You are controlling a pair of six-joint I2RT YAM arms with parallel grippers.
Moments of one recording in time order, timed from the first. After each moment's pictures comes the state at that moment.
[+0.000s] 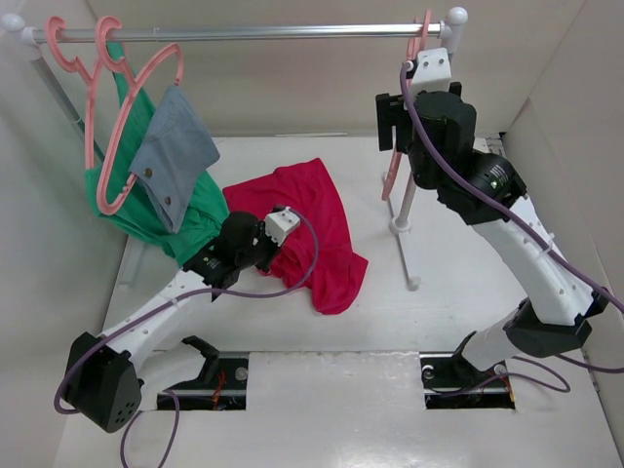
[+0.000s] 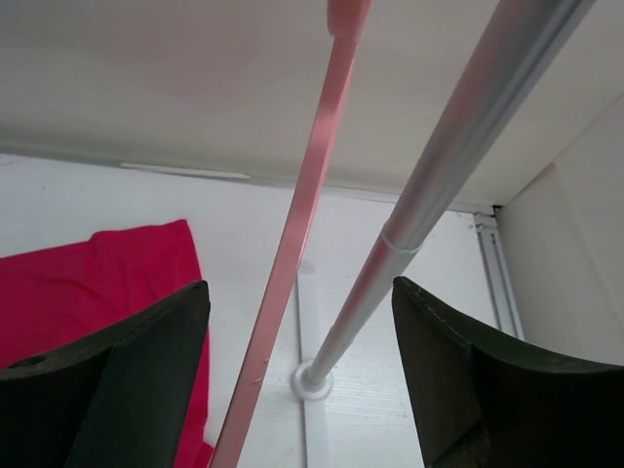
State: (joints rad) left arm -0.54 1.04 0.68 -0.27 0.15 0.24; right arm 0.80 1.50 2.07 -0.74 0.82 -0.04
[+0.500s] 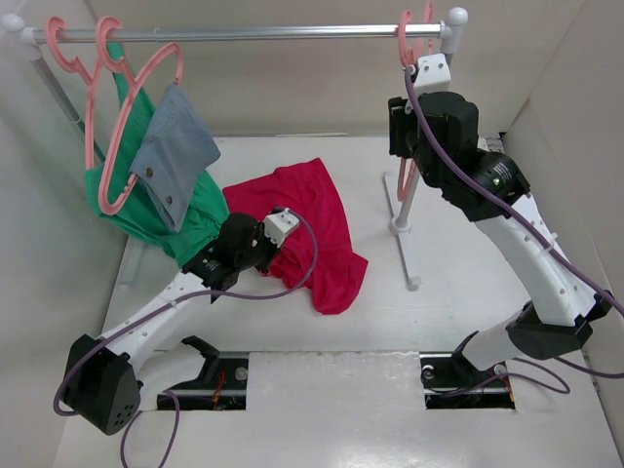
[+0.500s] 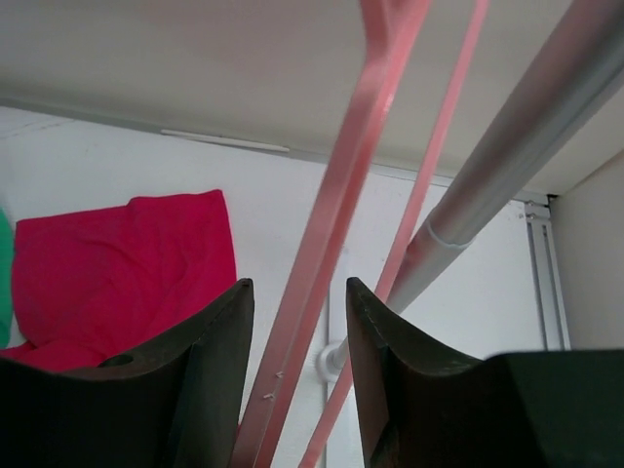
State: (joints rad) left arm -0.54 1.03 0.66 -0.26 0.15 0.24; right arm 0.72 1.48 2.01 -0.78 0.63 0.03
